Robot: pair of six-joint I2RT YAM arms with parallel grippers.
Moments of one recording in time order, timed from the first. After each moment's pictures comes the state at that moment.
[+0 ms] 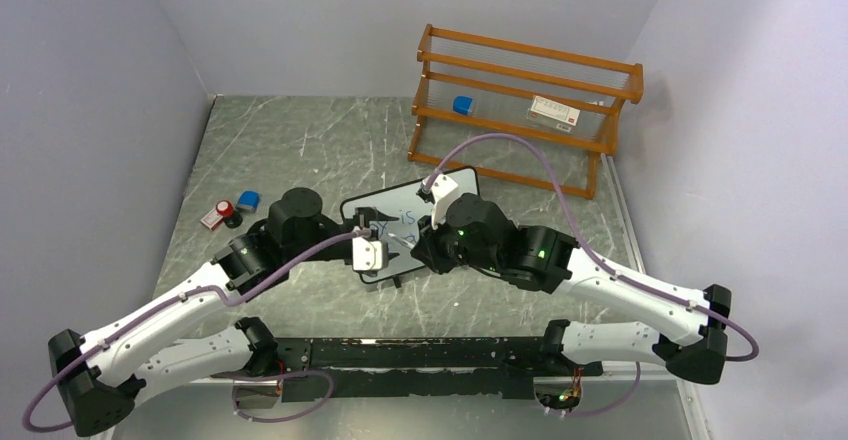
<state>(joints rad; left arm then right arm) -0.85 0.86 0.79 -0.23 0.47 0.68 1.13 1.07 1.07 -0.57 0.14 0.35</state>
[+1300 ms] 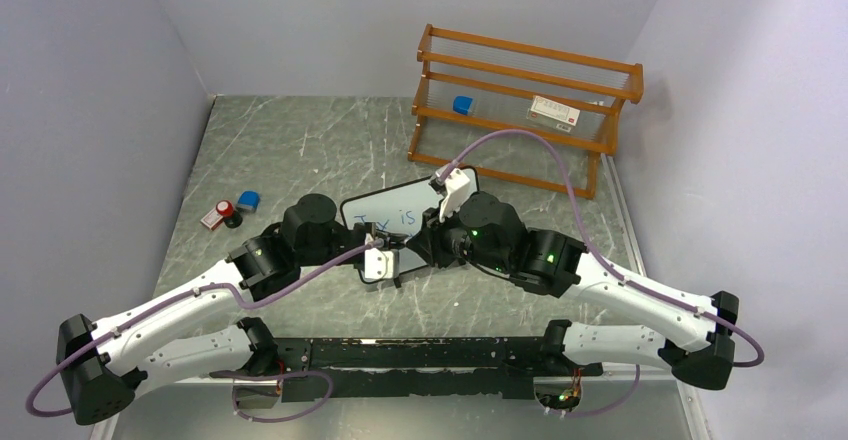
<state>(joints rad) -0.92 0.92 0.76 -0.16 0.42 0.74 1.13 1.02 1.03 -0.45 0.14 0.42</state>
